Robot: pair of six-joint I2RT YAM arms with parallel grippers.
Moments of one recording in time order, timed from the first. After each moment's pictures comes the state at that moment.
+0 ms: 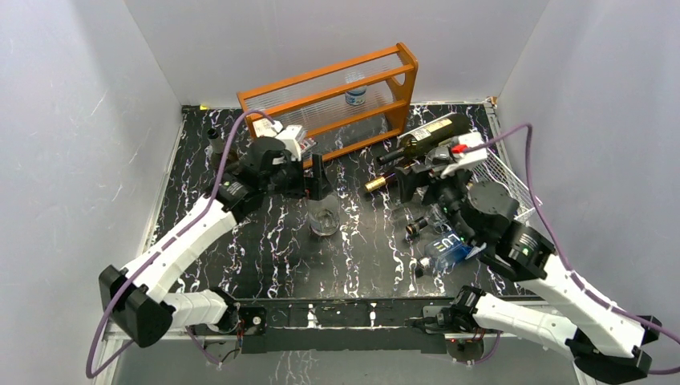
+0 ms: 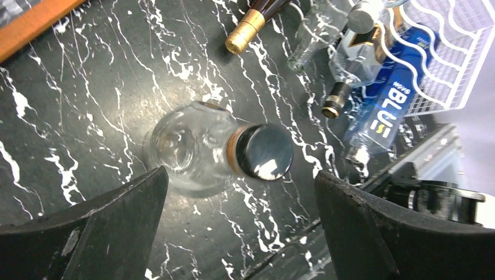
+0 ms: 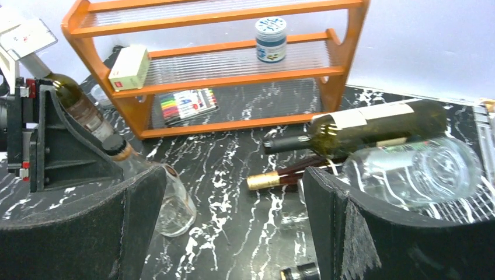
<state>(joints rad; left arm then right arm) -0.61 1.19 1.15 -0.55 0.15 -0.46 0.98 0.78 1.09 -0.36 0.57 0.14</state>
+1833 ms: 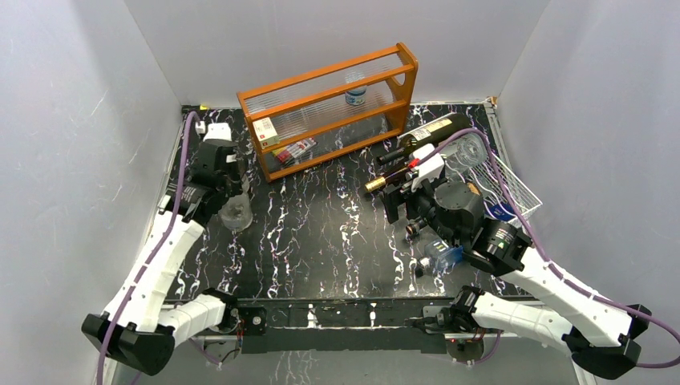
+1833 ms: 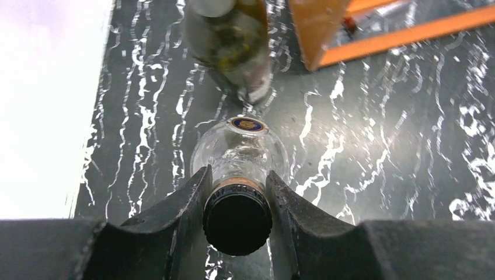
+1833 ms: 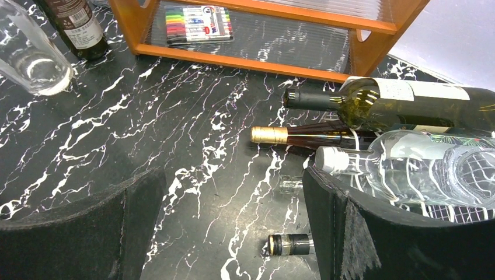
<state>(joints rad) -0.38 1.07 1.22 -0.91 -0.47 -0.23 0.98 0.80 0.99 -0.46 0.42 0.04</state>
